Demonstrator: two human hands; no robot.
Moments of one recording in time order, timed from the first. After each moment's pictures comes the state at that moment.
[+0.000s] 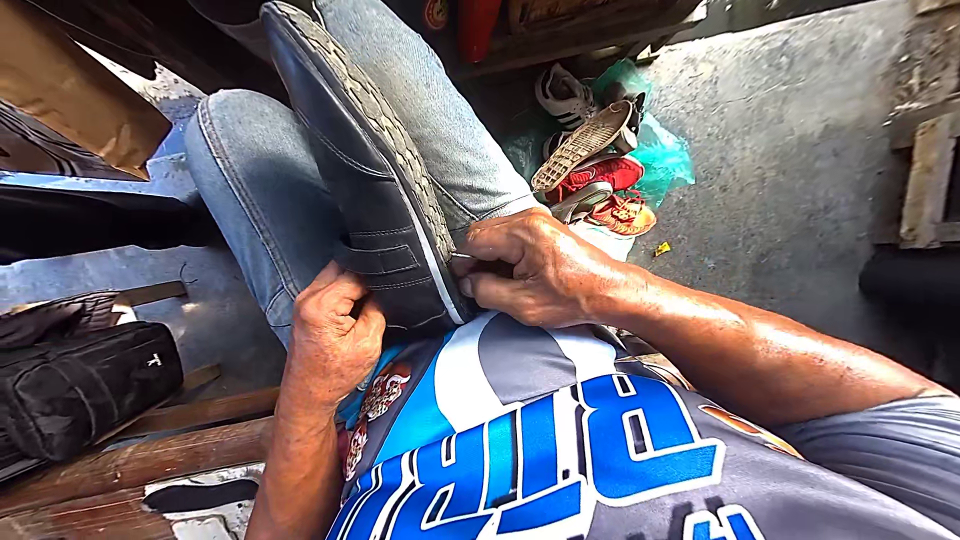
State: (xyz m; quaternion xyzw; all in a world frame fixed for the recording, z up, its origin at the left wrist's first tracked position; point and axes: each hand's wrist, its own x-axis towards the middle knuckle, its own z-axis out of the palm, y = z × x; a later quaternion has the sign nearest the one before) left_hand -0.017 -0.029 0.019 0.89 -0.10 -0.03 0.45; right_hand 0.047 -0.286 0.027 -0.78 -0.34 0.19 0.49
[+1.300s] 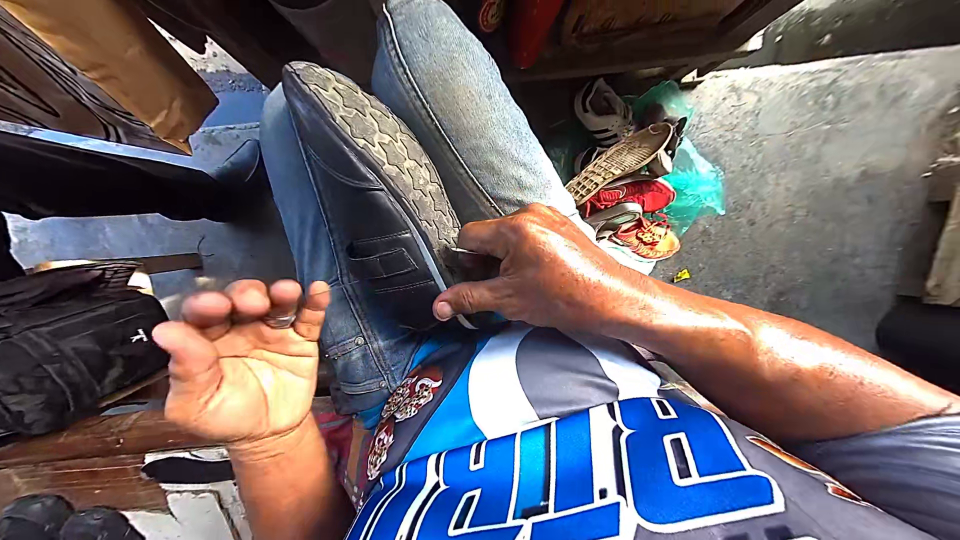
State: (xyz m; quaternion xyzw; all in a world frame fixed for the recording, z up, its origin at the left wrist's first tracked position) left_hand -0.041 0.040 0.023 0.43 0.04 0.07 0.90; right_hand 0.070 -0.245 0.041 -0.85 -0.30 0.26 0.35
